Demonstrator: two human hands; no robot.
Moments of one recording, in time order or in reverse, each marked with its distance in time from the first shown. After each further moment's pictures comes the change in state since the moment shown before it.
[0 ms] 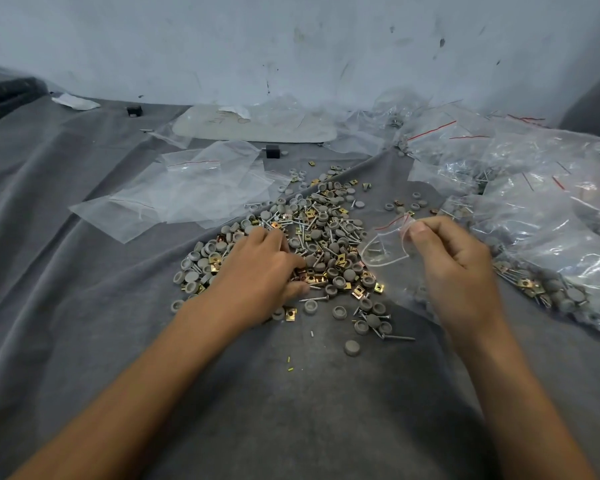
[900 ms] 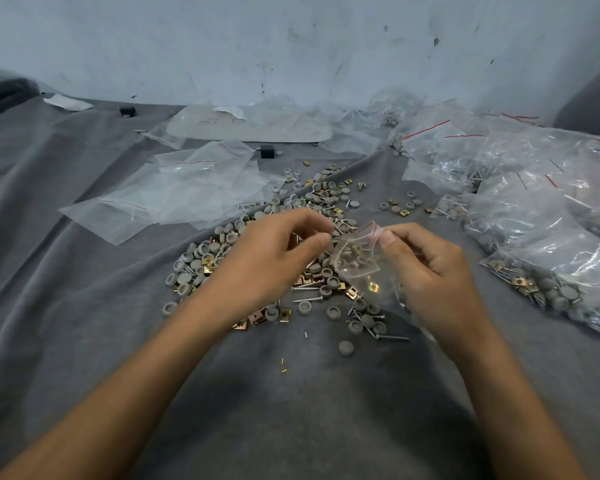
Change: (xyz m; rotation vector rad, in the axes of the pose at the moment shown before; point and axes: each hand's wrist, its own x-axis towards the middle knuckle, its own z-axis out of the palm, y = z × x) left_hand 0.001 0.023 -0.034 -0.842 0.192 -0.028; right_hand -0.005 0.001 0.003 0.007 -0.202 -0.046
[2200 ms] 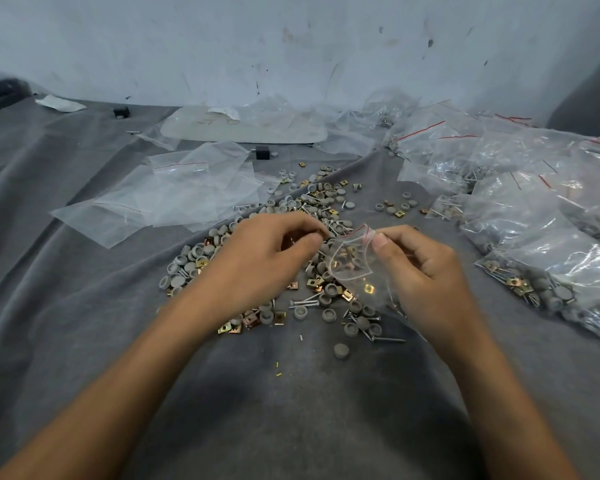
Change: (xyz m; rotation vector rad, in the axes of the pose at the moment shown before) left_hand 0.000 -0.001 -0.004 0.022 -0.013 0.032; right_hand -0.001 0.003 0.001 -0.019 0.012 -0.014
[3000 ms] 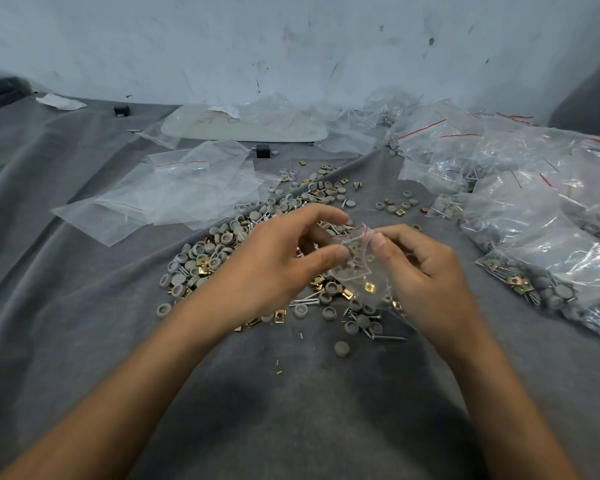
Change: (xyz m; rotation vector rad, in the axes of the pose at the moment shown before) left_hand -0.003 0.013 0.006 -0.093 -0.071 0.073; right_hand 0.000 -0.007 0.000 -0.035 -0.009 -0.007
